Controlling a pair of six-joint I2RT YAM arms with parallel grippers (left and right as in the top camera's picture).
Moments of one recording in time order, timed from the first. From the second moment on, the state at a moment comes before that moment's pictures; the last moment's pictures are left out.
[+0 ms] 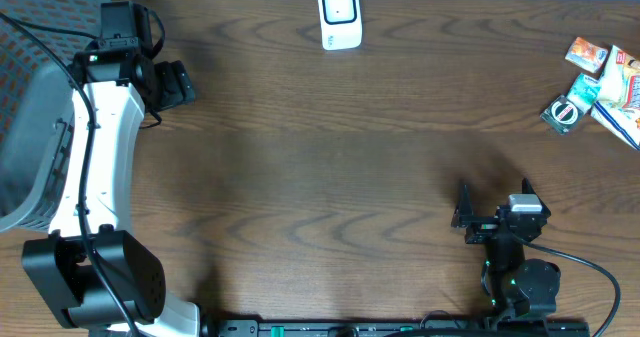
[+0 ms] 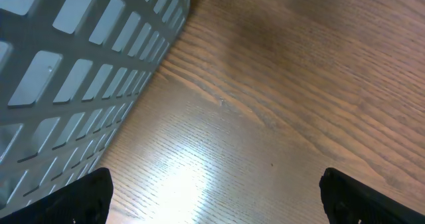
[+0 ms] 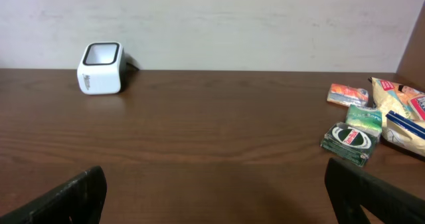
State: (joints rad) left arm 0.10 1.71 1.57 -1.02 -0.18 -0.28; right arm 0.04 0.01 0.01 -0.07 0.03 -0.01
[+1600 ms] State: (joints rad) left arm -0.06 1.52 1.47 -0.92 0.04 -0.25; right arm 0.04 0.01 0.01 -0.07 0.03 -0.01
